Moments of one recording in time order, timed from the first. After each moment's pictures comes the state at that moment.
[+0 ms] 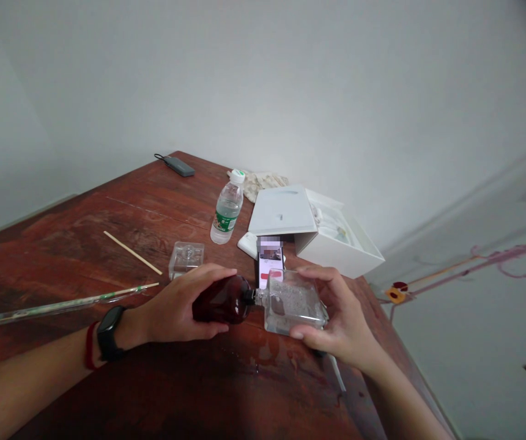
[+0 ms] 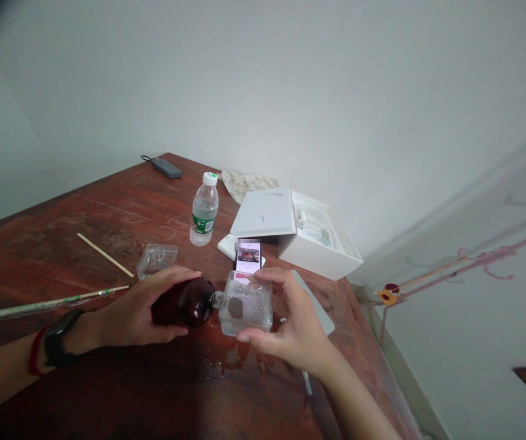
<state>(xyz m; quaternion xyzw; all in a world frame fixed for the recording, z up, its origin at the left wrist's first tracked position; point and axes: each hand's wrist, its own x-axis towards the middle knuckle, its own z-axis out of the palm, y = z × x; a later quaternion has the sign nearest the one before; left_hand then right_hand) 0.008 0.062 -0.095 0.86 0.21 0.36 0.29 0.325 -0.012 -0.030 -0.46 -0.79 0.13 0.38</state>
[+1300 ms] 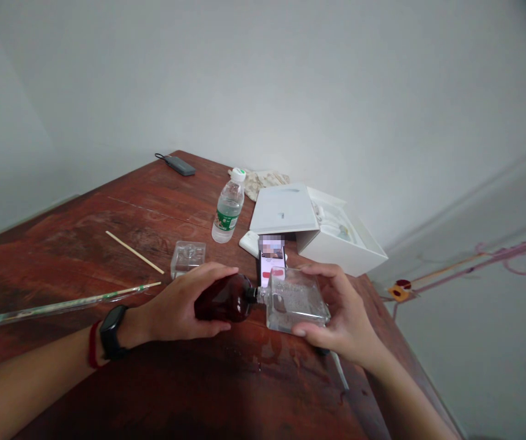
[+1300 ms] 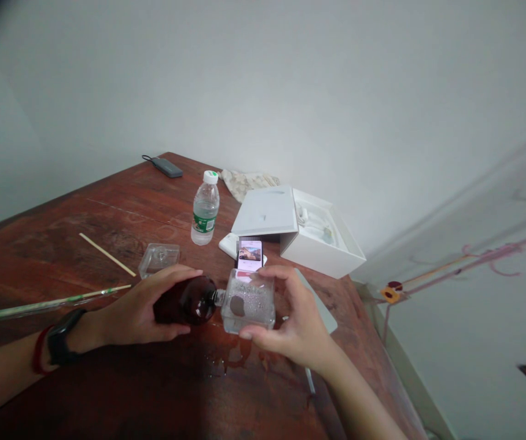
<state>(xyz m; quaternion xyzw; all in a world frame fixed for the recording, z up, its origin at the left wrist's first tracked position) 0.008 0.063 -0.097 0.86 0.21 0.36 0.29 0.325 -0.011 -0.032 -0.48 -0.77 0.13 0.40</state>
